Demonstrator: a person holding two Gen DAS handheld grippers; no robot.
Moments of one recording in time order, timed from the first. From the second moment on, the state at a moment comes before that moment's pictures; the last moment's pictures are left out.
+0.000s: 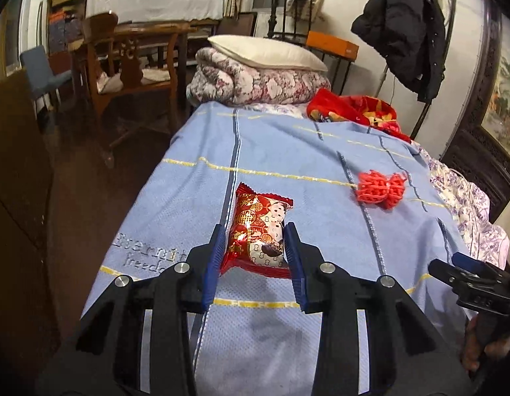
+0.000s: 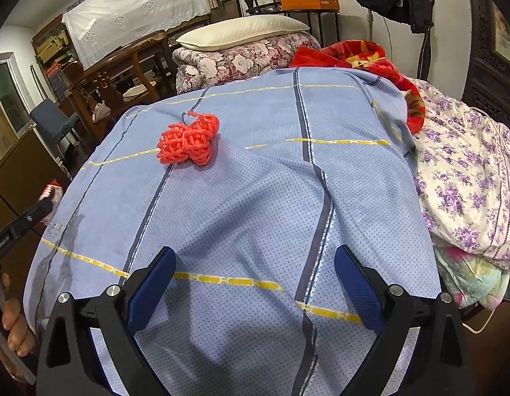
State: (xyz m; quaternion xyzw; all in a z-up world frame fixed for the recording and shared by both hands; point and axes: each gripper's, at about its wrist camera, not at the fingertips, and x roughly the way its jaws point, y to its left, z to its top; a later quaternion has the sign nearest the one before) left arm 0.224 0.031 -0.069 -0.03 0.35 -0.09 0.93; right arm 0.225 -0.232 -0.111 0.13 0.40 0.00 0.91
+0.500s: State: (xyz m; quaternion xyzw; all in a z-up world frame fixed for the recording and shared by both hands) left arm 0.198 0.038 -0.054 -0.02 0.32 -0.08 0.94; right arm 0.218 -0.234 -0.109 0.13 0.39 -0.01 0.91
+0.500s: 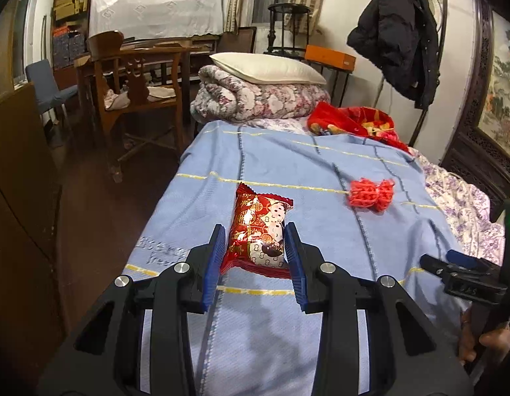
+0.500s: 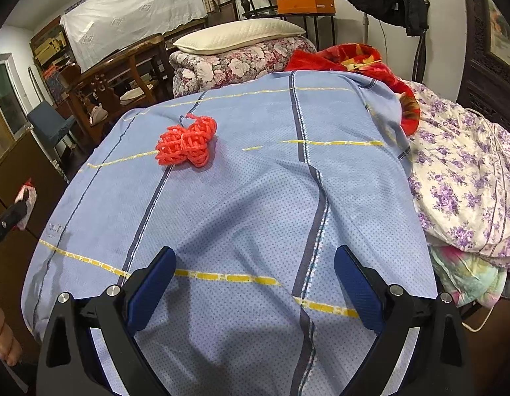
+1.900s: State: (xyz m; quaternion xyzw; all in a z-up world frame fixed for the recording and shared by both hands) left arm 0.232 0.065 -0.080 -0.06 0.37 -0.05 0.92; right arm 0.342 -0.169 -0.092 0.10 0.37 0.02 0.92
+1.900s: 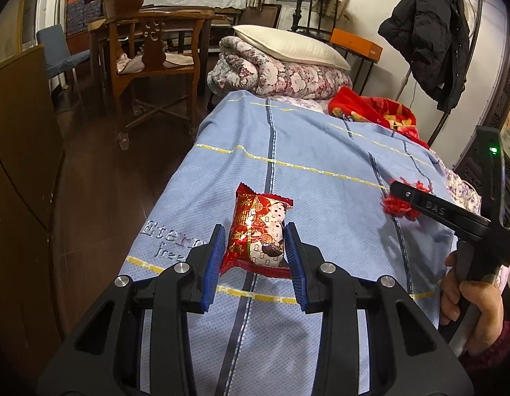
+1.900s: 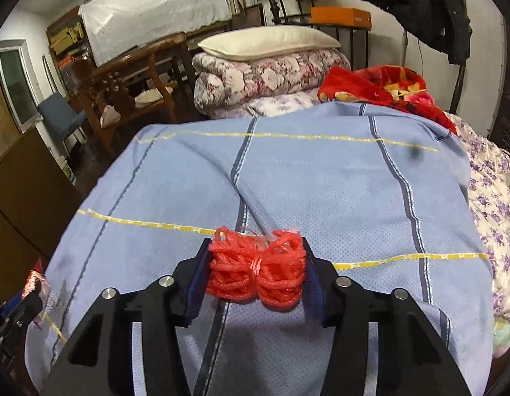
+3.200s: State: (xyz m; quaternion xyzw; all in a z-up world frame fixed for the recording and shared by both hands) left arm 0.227 0.059 -0.082 -0.07 0.39 -0.07 0.91; right arm 0.252 -0.149 -0.097 0.11 0.38 0.07 0.91
